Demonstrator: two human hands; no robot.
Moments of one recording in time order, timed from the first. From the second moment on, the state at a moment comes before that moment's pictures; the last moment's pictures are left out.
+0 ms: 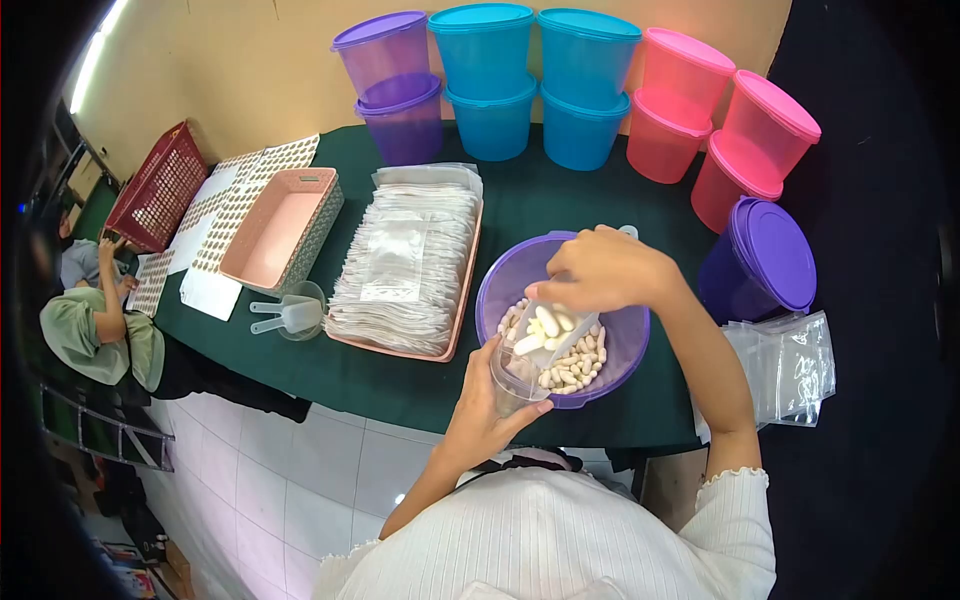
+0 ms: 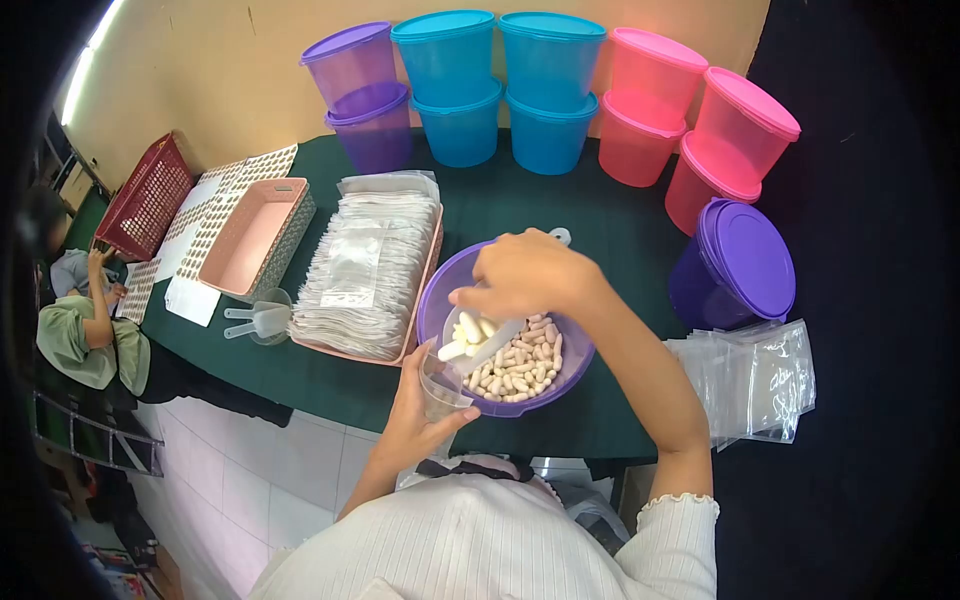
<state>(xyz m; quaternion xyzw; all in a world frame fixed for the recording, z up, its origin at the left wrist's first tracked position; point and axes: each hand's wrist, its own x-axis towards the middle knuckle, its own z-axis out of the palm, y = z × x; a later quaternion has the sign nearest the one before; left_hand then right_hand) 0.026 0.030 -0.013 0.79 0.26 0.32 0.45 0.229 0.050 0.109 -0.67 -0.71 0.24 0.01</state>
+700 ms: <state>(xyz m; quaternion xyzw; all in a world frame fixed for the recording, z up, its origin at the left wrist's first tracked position) 0.028 0.028 -0.012 0.79 0.27 0.32 0.44 0.216 0.058 0.095 -0.74 -0.66 -0.05 -0.12</state>
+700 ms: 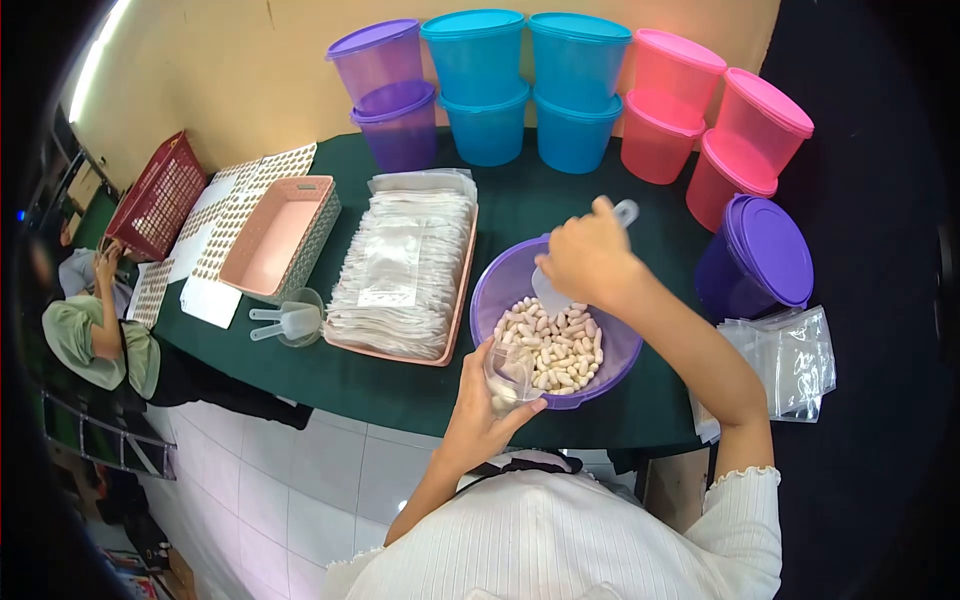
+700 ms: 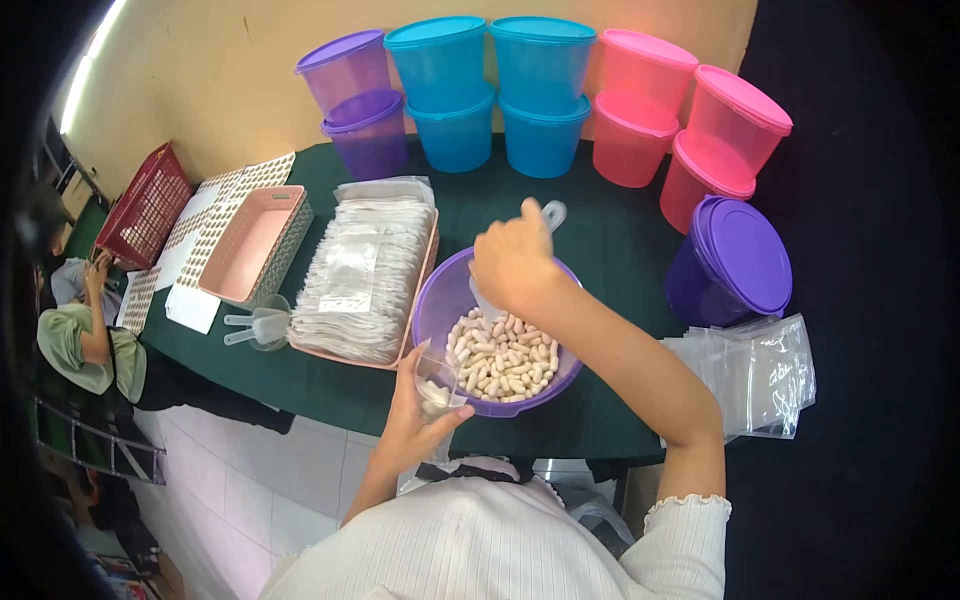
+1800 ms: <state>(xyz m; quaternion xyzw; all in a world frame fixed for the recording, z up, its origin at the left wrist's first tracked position) 0.024 0.029 0.000 0.84 0.27 0.28 0.38 0.255 0.045 0.111 -0.64 -0.74 0.21 -0.04</state>
